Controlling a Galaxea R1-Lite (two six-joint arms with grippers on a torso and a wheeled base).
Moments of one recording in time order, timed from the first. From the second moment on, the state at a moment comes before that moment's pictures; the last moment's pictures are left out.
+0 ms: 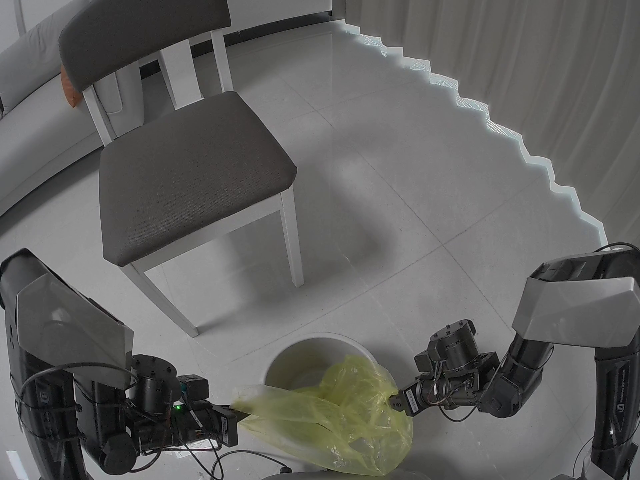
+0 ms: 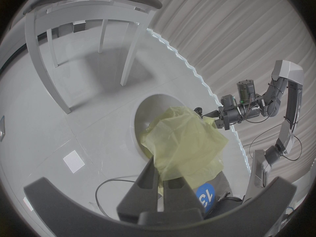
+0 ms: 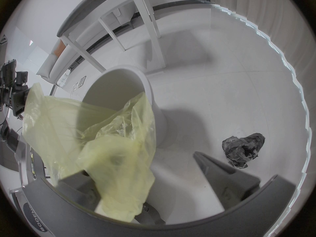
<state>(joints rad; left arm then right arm) -0.44 2.23 -0.02 -1.55 -0.29 -0.24 0.54 2.33 -0.63 -0.83 0.05 0.10</state>
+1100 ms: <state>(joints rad) -0.47 2.21 -0.02 -1.55 -0.23 -0.27 0.42 1.94 -0.48 -0.74 0.03 -0.16</state>
